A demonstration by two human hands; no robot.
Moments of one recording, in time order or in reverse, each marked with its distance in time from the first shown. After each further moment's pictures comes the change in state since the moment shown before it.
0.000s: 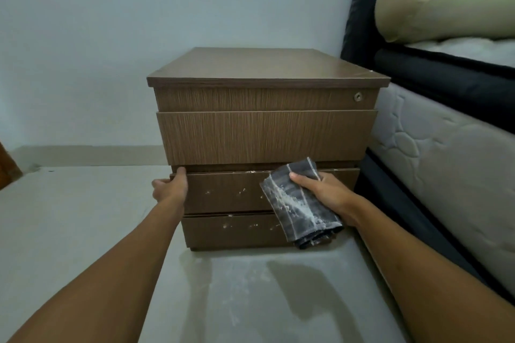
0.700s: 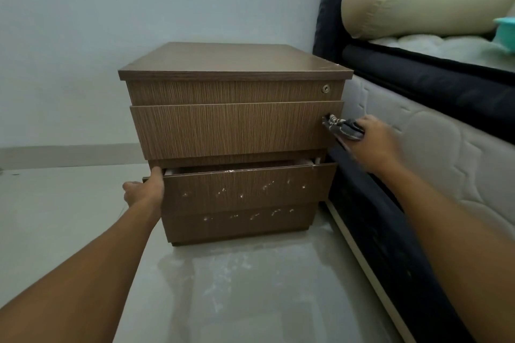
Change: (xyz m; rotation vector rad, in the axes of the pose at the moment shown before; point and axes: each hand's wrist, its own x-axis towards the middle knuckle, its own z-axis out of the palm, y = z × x) left_hand -0.019 -0.008 -0.011 0.063 0.036 -0.011; right_hand -0.026 -0.018 -0.114 -0.846 0.790 -0.368
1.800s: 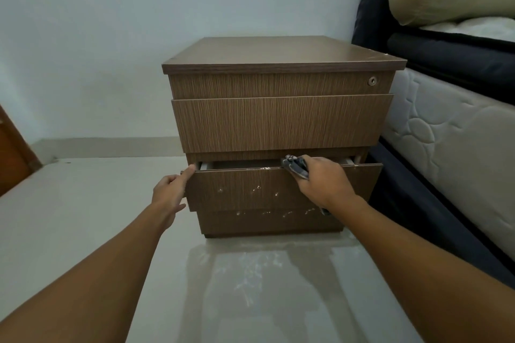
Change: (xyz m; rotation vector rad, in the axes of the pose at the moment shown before) left_hand 0.010 -0.012 -0.038 0.034 -0.294 0.117; right_hand -0.056 -0.078 0.124 -0.052 -0.262 -0.330
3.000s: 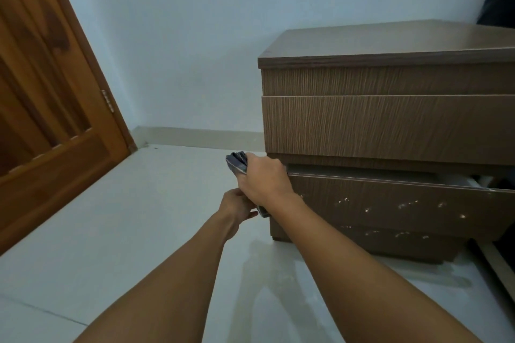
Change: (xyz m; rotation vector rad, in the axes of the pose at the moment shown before) left_hand 0.010 -0.017 -0.033 0.052 -0.038 -0.074; right_hand 0.064 -0.246 0.083 0.324 -0.114 -0.221
